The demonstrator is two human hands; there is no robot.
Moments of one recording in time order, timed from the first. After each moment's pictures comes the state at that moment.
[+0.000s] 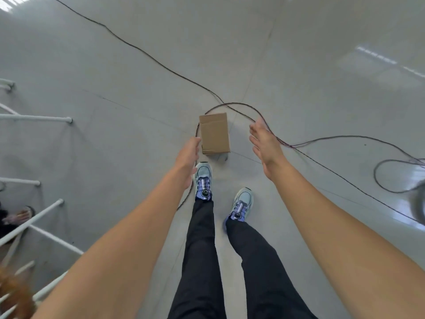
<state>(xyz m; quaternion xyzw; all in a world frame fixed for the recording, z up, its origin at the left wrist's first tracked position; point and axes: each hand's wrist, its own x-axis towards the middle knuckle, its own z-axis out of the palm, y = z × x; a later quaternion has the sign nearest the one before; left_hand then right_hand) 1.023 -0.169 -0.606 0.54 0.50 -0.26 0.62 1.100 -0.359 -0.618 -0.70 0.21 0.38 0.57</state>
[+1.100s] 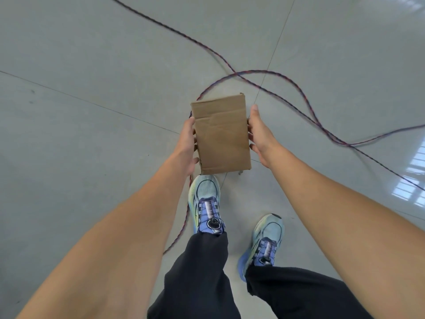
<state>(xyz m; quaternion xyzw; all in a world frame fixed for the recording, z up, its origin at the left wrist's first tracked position) 1.125 -0.104 -1.027 0.45 0.54 -0.31 0.64 1.187 -0.279 -1.022 -0.67 0.28 0.47 0.50</state>
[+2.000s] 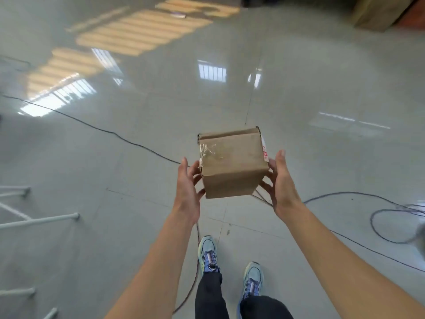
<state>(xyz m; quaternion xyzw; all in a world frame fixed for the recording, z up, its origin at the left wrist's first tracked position) 1.146 -0.150 -0.511 0.52 0.37 -0.11 0.76 1.187 -0.357 -0.494 -0.64 0.21 0.22 0.70</state>
